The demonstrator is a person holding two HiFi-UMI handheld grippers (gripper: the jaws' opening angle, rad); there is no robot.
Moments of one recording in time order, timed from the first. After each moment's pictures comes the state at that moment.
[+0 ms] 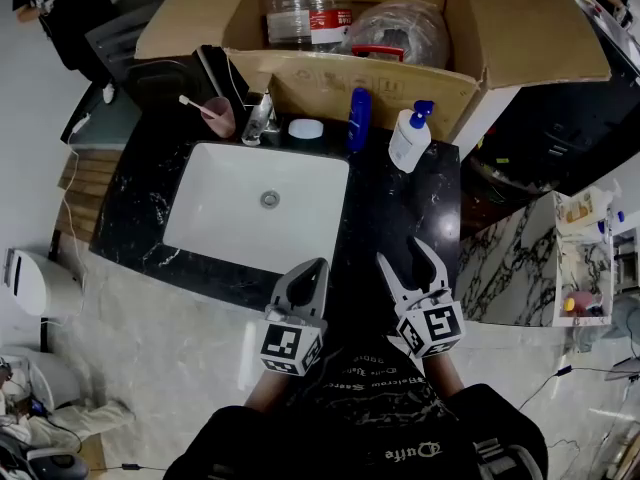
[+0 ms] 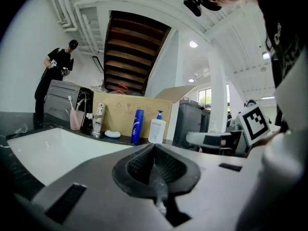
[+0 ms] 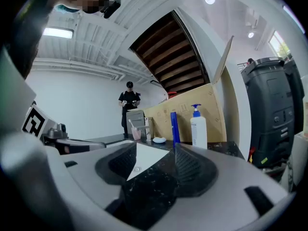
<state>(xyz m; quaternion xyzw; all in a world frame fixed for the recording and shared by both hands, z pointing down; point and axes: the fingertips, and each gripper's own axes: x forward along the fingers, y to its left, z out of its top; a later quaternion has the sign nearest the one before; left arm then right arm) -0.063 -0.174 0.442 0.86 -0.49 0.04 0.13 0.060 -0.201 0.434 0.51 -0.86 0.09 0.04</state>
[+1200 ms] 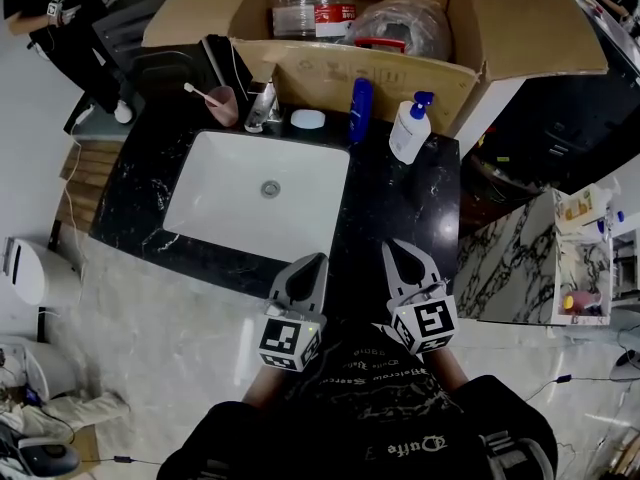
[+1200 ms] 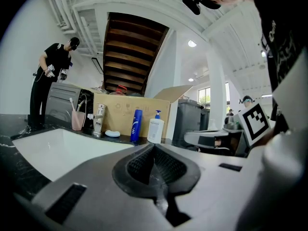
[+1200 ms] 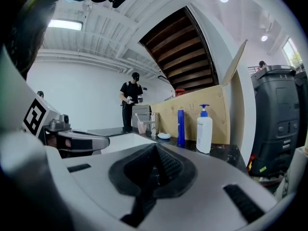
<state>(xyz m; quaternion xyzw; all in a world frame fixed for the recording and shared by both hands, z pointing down) -0.061 -0.154 0.444 0.86 -0.50 0.04 0.12 0.047 -0.182 0.439 0.48 -0.87 0.06 0.09</state>
